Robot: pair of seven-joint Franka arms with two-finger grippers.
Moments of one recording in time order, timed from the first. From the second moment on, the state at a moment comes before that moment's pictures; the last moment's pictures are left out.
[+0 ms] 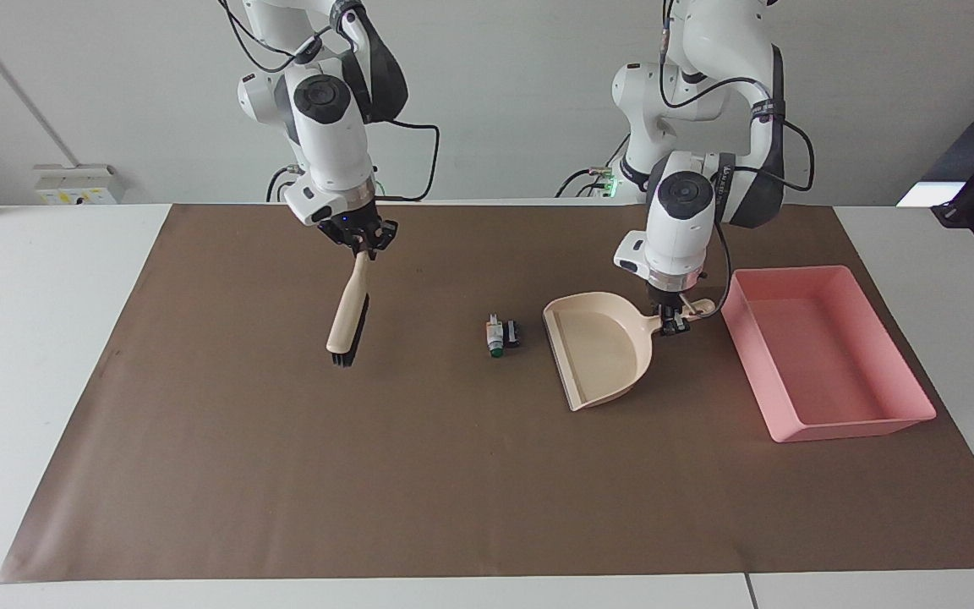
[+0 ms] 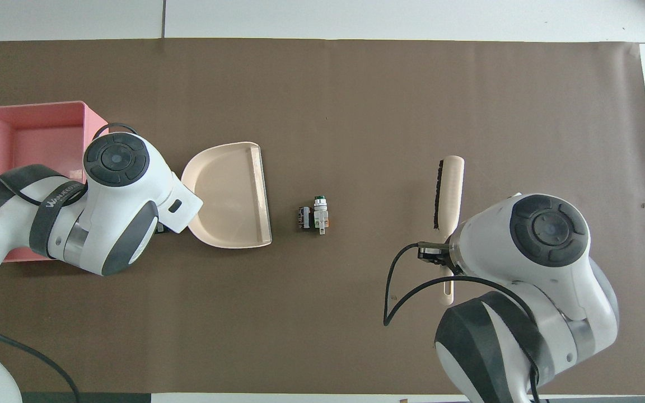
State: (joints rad) left arm -0.32 0.10 -0.04 -2.07 0.30 2.06 1.00; right arm 0.45 -0.19 -0.01 -2.24 0.01 1.95 0.60
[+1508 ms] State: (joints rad) left arm -0.48 0.22 -0.04 -1.97 0.37 1.92 0.91; right arm 0.76 0.12 0.03 -2.09 0.24 2.10 0.64
